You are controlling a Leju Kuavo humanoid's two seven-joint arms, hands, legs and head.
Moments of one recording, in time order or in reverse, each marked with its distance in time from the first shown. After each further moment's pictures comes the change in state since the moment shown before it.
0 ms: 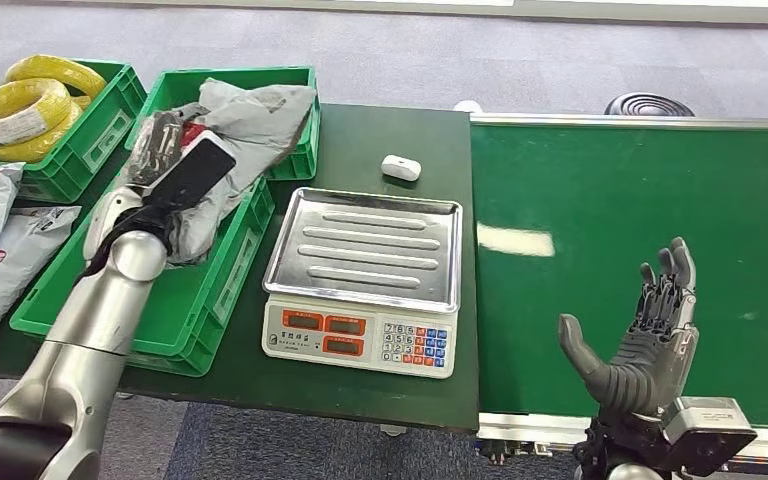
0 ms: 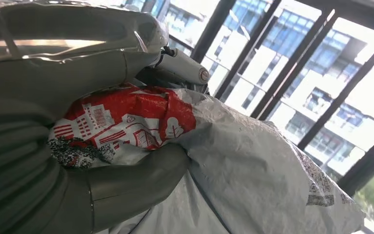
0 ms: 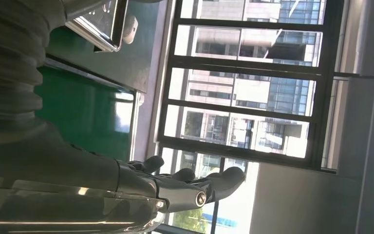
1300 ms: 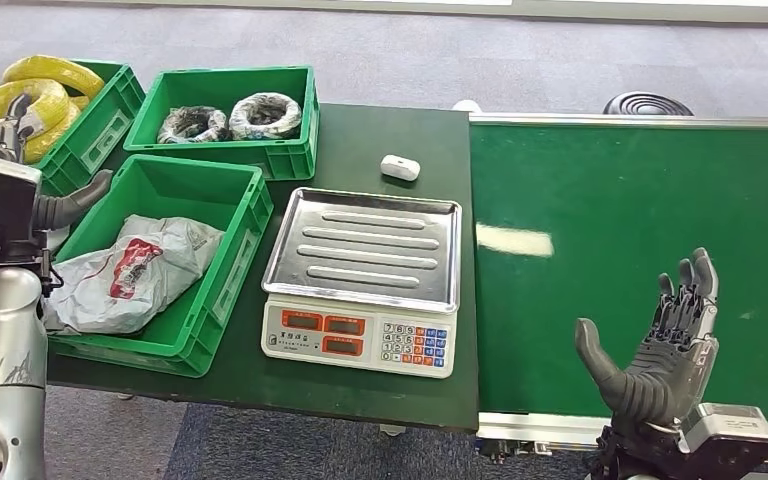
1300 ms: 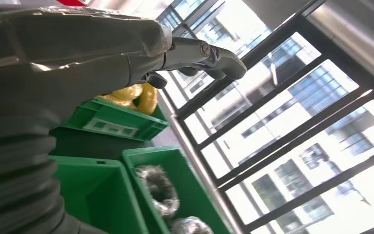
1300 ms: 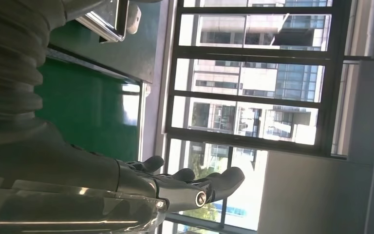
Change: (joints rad) left arm 0.171 0.126 0.366 -0.091 0.338 -0.085 -0.268; right arm 0.029 0.055 -0.058 -0.041 0.011 0.038 0.026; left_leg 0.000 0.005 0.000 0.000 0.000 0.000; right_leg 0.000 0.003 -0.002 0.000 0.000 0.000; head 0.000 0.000
